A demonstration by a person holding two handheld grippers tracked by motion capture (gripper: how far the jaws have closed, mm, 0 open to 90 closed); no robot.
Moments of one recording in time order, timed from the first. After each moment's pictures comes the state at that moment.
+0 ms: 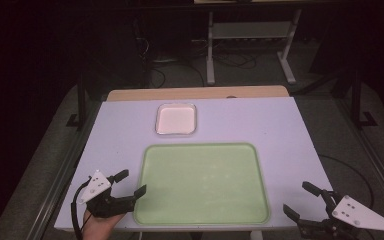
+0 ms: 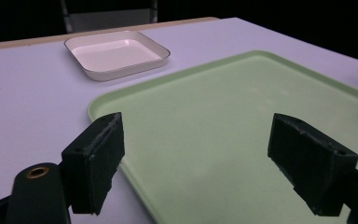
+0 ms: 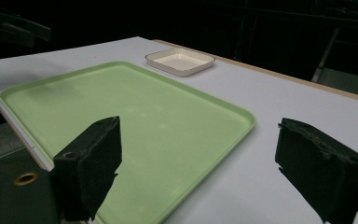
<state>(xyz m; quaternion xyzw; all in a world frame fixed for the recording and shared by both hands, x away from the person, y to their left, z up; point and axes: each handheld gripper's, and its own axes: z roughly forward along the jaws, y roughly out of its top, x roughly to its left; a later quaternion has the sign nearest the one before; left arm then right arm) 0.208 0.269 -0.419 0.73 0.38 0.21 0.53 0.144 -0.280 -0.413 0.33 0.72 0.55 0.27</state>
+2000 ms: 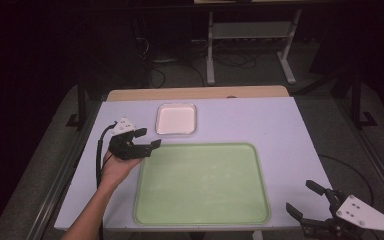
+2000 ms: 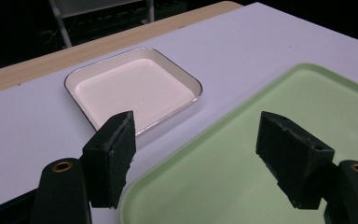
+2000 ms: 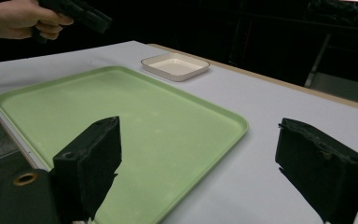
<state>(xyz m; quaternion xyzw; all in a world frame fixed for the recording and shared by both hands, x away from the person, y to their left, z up) 0.347 0.233 -0.379 0.78 0.36 0.19 0.47 0.142 -0.283 -0.405 0.33 0.72 0.55 0.28</state>
